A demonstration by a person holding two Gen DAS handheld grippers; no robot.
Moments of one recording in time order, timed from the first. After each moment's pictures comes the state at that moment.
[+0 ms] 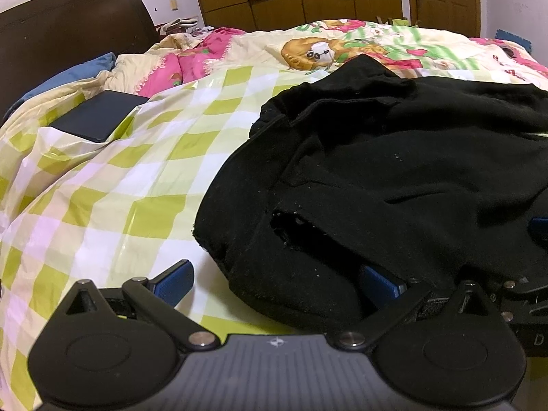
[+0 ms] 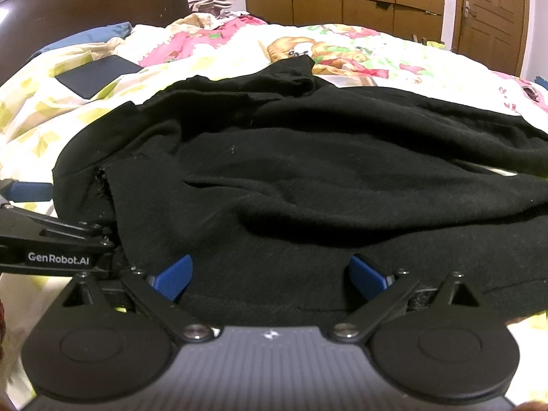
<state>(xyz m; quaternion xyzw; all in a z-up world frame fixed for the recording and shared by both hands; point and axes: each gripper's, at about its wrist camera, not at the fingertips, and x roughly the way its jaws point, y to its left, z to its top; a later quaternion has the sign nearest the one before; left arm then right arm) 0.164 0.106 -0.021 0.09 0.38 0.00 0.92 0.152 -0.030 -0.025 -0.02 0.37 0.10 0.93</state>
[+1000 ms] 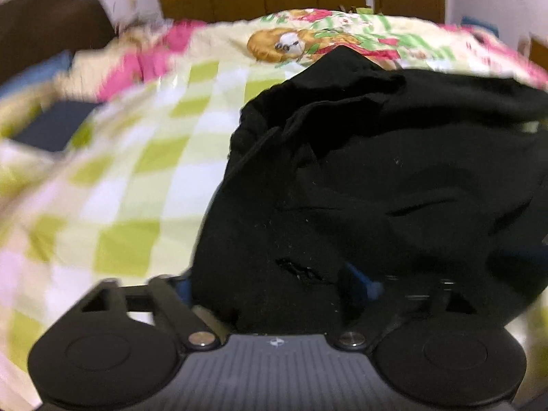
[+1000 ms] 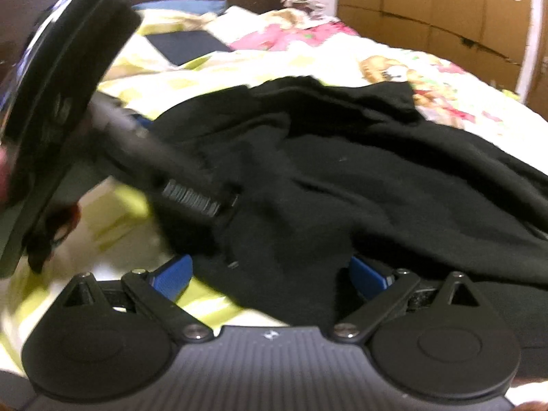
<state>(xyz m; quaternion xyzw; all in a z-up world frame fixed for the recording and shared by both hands) 0.206 0.132 -0.022 0.07 0.41 -0.07 0.91 0.145 0.027 -0.032 -0.12 0.35 0.22 0.90</state>
